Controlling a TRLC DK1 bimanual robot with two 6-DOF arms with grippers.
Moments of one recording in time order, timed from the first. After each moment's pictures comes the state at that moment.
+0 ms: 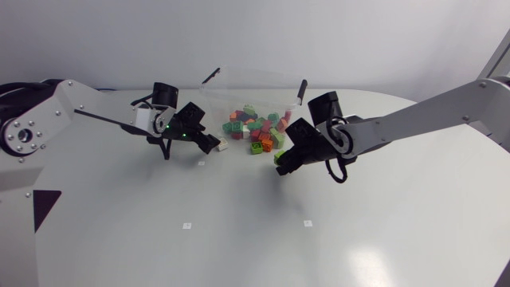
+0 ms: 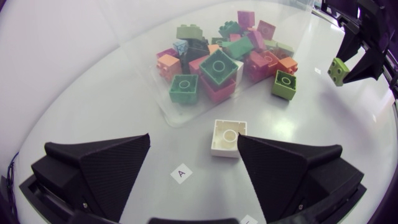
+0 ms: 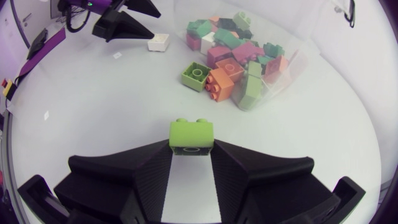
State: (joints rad) left arm -0.16 2.30 1.47 0.04 0.39 0.54; right arm 0.36 1.97 1.08 0.02 -0.24 -0.30
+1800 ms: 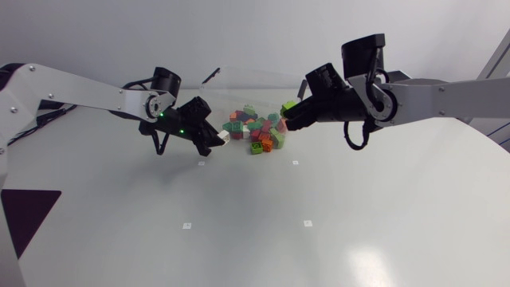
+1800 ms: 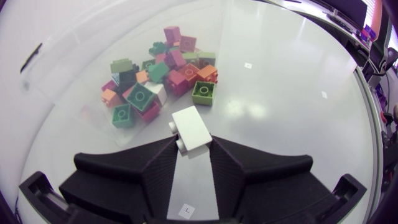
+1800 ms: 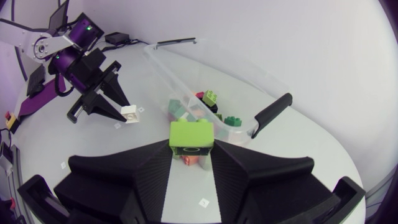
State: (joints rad) left arm -0.22 2.11 1.43 -0.25 0.56 0.76; right arm 0.32 1.73 1.14 0.03 -0.26 -0.23
